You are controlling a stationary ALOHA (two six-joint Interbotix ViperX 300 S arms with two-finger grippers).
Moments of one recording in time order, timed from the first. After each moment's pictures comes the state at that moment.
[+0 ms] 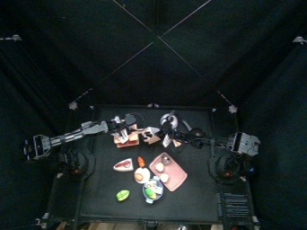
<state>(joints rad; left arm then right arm) 0.41 -0.32 0.45 0.05 0.86 -0.05 -0.41 0.04 0.67 -0.03 -0.22 0.21</state>
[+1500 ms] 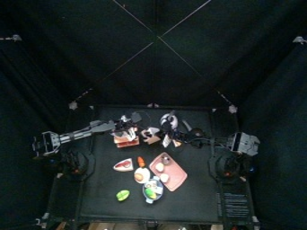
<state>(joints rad) 0.43 -0.21 0.44 0.01 0.65 -0.05 -0.41 0.05 0.67 -0.03 -0.22 0.21</state>
